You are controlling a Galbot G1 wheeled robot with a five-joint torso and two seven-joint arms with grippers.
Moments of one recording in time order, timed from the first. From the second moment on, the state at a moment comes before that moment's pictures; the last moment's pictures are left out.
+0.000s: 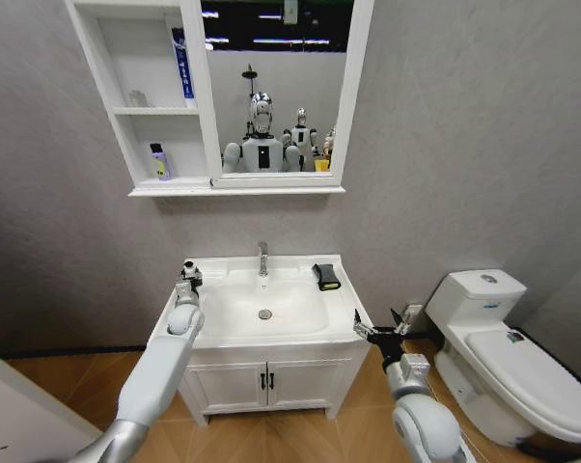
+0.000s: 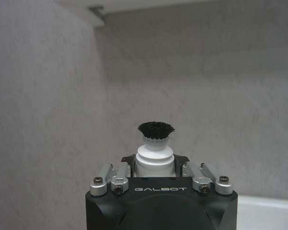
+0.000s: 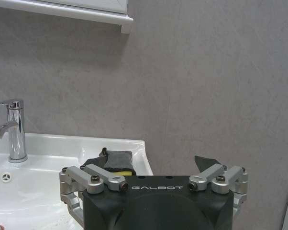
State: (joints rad) left arm 0.74 -1.15 -0.27 -1.51 -0.48 0.22 -0.50; right arm -1.54 1.29 0.54 2.16 0.17 -0.22 0.21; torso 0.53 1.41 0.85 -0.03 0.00
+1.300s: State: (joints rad) left arm -0.43 -0.94 0.29 -1.26 -1.33 0.70 -0.67; right arm -1.55 1.27 0.55 2.18 0.19 -0.22 0.22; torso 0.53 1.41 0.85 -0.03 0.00
